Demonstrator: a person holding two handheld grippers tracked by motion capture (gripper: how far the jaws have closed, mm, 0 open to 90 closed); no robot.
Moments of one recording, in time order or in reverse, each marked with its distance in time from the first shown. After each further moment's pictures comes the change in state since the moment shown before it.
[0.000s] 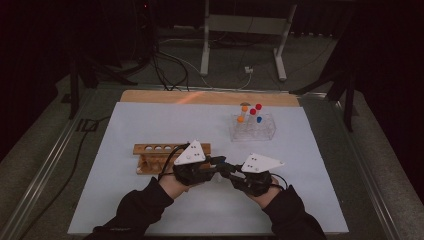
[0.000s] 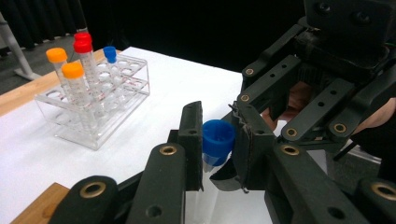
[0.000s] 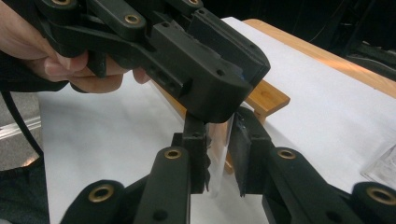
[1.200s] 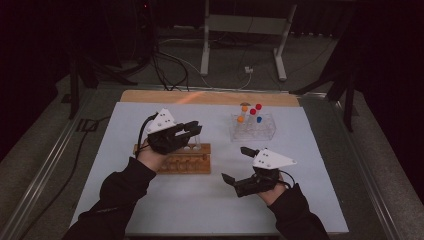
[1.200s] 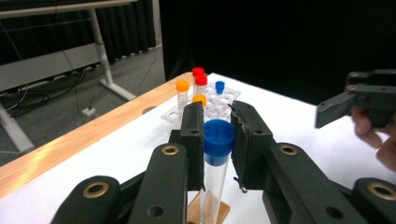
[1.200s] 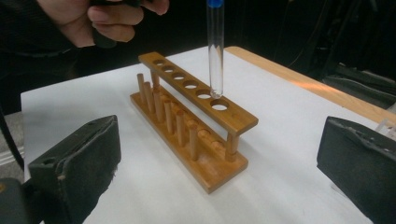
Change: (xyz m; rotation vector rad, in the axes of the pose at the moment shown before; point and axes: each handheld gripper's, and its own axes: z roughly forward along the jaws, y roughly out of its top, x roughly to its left) left arm 0.069 0.020 -0.045 -0.070 0.257 -0.049; right arm -0.015 0.000 -0.012 -0.106 -0.042 0.026
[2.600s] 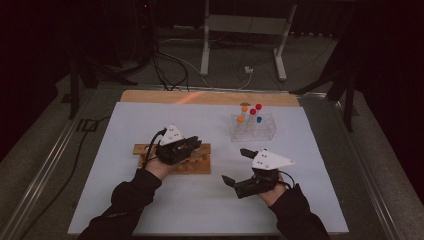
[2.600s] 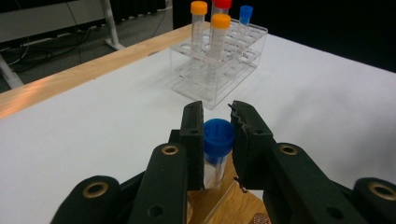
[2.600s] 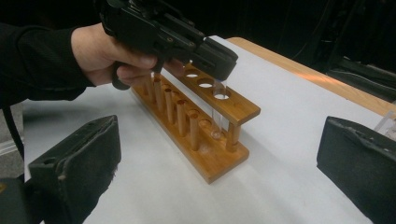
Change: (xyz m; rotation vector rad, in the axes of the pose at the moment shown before) left arm 0.004 -0.066 0.034 0.121 0.030 -0.050; right arm -0.001 -0.005 0.001 0.030 0.004 -0.010
